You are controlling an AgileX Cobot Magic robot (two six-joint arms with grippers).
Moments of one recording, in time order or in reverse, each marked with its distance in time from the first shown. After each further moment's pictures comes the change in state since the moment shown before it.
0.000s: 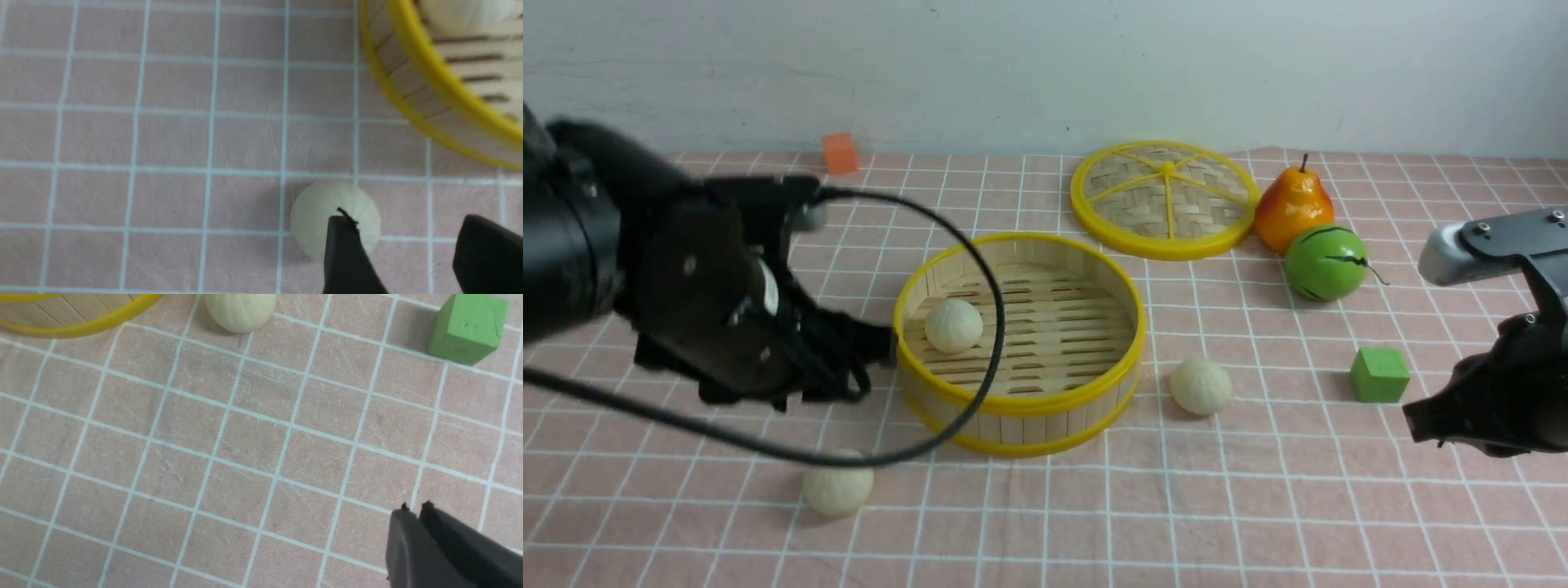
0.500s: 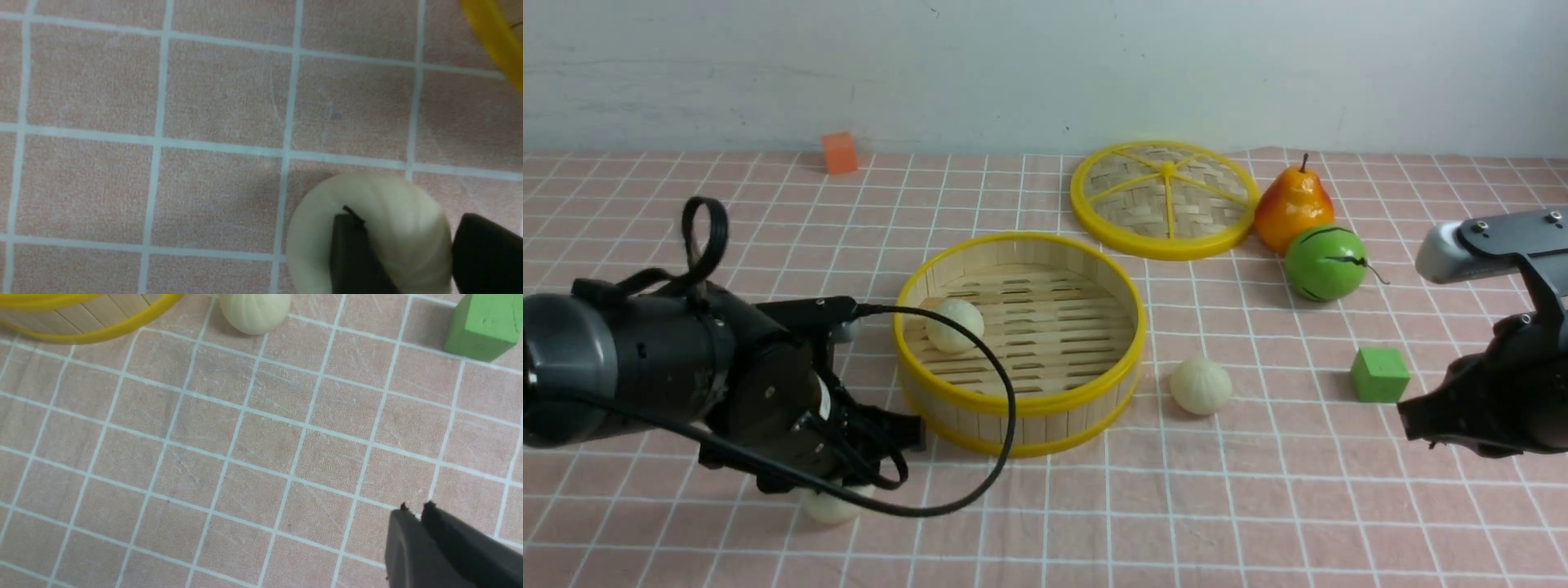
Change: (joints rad) right arm 0.002 0.000 0.000 0.027 0.000 0.000; left arm 0.010 0.208 0.108 0.010 -0.237 -0.105
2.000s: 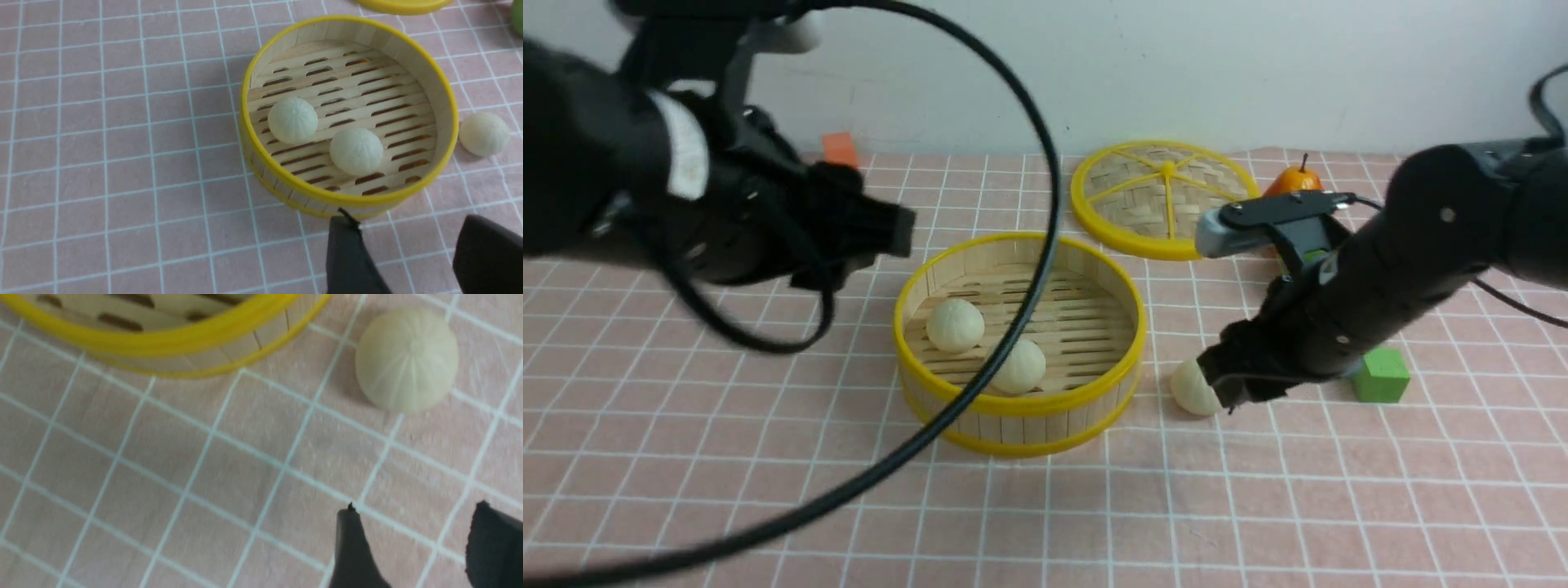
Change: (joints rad) right arm 0.160 0.500 -0.399 0.032 0.047 -0.015; left arm -0.199 -0.526 -0.222 0.080 0.336 0.150
